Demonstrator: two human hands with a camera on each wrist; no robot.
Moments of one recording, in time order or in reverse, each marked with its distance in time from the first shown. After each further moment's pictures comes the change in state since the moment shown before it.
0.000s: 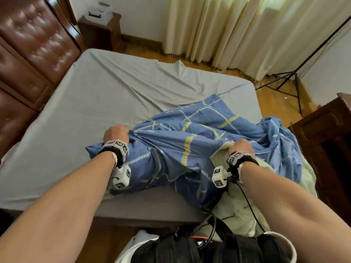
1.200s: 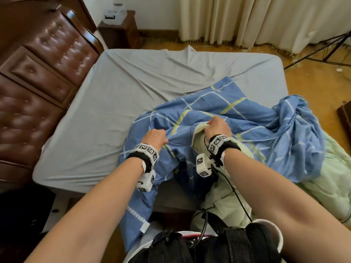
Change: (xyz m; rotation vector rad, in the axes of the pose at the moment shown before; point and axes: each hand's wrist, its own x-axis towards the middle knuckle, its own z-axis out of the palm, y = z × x) left_hand -0.120 0.226 0.064 0.252 -0.213 0.246; right_hand 0.061 0.033 -0.003 0.227 -0.125 -0.337
